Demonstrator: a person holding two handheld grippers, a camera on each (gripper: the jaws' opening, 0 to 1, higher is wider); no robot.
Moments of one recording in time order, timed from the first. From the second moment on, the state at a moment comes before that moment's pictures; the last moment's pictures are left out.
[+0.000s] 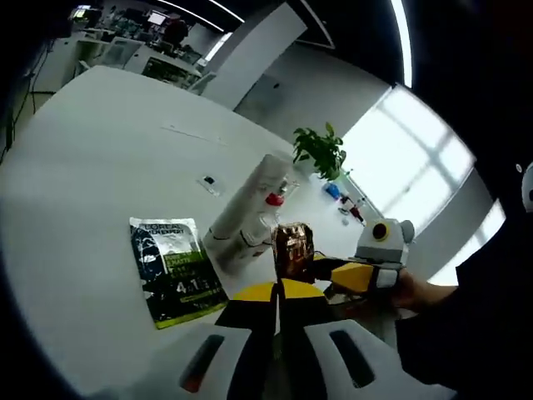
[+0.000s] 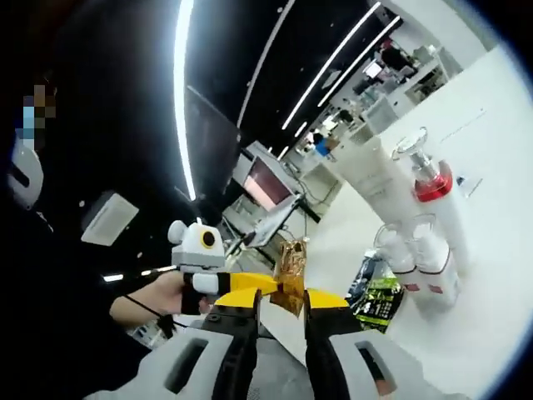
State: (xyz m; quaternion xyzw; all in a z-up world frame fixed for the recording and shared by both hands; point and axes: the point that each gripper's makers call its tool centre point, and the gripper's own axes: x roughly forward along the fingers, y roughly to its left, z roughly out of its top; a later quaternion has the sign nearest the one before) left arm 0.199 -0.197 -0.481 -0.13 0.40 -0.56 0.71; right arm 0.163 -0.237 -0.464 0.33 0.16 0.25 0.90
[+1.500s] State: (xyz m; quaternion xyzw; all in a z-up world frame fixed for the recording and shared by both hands) left arm 0.325 -0.145 -0.567 -0.09 0.48 -0.47 0.74; right arm 0.137 -0.292 -0.512 0.08 0.26 0.19 0.94
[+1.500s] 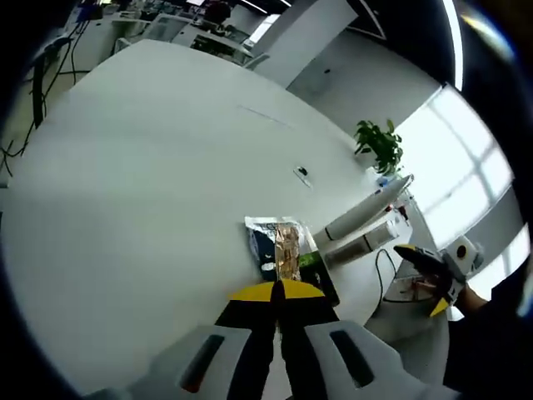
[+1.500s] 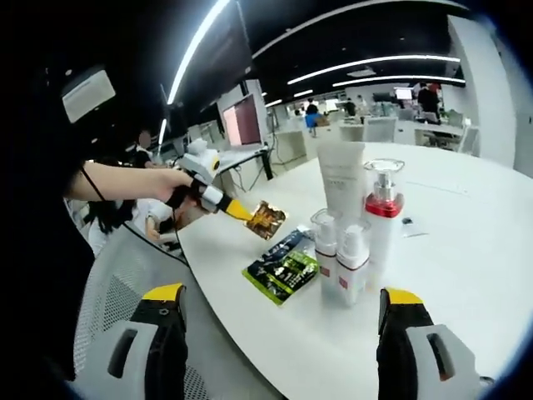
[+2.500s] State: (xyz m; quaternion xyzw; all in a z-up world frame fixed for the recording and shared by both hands) left arm 0.355 -0.142 -0.611 0.01 0.54 -0.42 0.73; right arm 0.136 -0.296 -0.523 0.09 0.28 0.17 0.94
